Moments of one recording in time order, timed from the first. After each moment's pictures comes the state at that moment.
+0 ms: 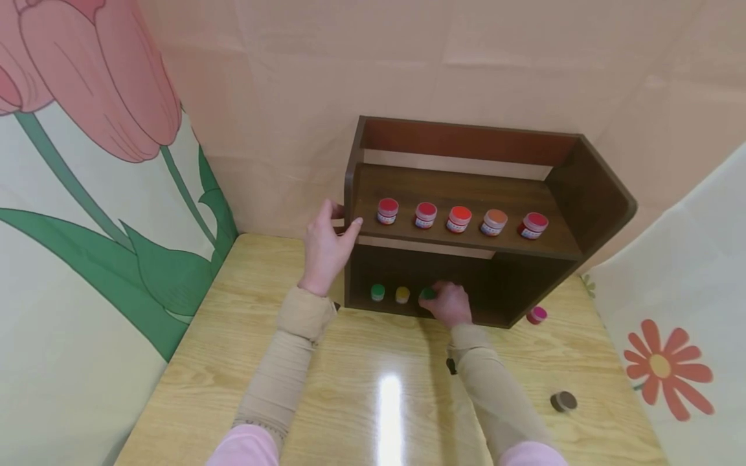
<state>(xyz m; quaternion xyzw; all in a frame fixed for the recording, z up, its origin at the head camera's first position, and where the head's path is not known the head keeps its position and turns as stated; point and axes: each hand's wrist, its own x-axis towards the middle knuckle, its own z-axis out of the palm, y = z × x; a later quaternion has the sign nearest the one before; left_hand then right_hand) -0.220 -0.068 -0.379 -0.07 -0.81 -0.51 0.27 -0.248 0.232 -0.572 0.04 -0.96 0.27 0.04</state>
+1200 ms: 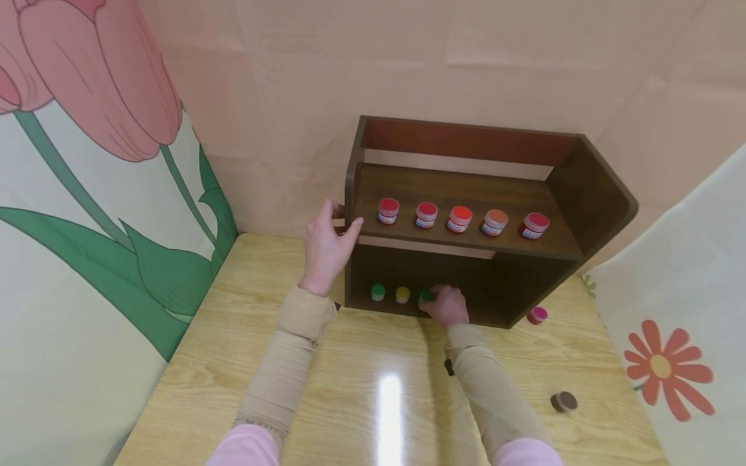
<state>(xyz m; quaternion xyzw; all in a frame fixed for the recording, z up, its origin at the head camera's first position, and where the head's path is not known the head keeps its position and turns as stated) -0.220 -0.068 -0.380 -0.06 -0.82 -0.51 0.26 -0.247 0.226 -0.574 0.01 -0.96 0.29 -0.02</state>
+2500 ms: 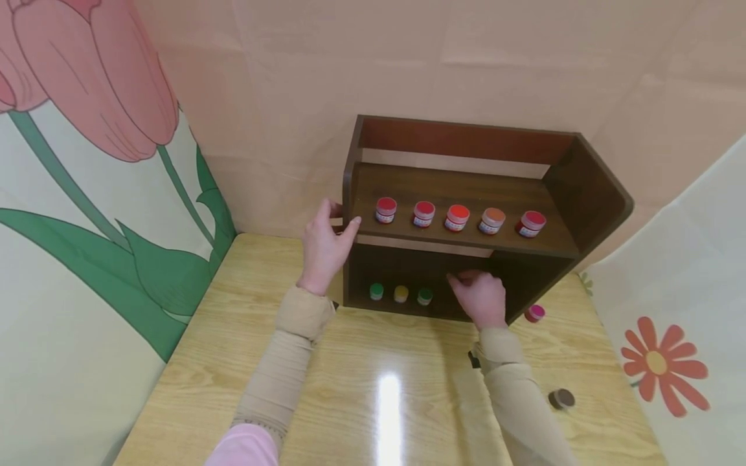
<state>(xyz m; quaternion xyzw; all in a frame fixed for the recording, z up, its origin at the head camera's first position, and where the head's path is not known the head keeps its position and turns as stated) -0.219 -0.068 -0.378 -0.06 -0.82 -0.51 0.26 -0.224 0.262 -0.500 -0.02 -0.95 0.27 0.15</state>
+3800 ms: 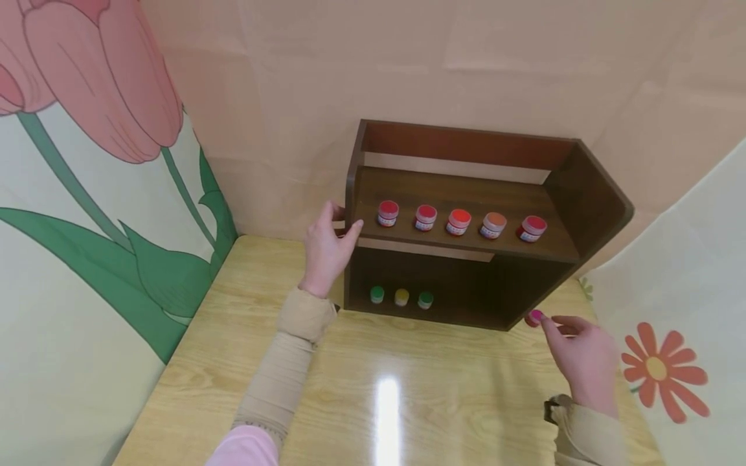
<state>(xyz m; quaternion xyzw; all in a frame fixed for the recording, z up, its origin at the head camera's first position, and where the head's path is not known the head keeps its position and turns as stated) -0.220 -0.068 -0.379 -0.06 -0.82 -0.51 0.26 -0.108 0.364 -0.444 -0.15 -0.94 0.28 0.14</state>
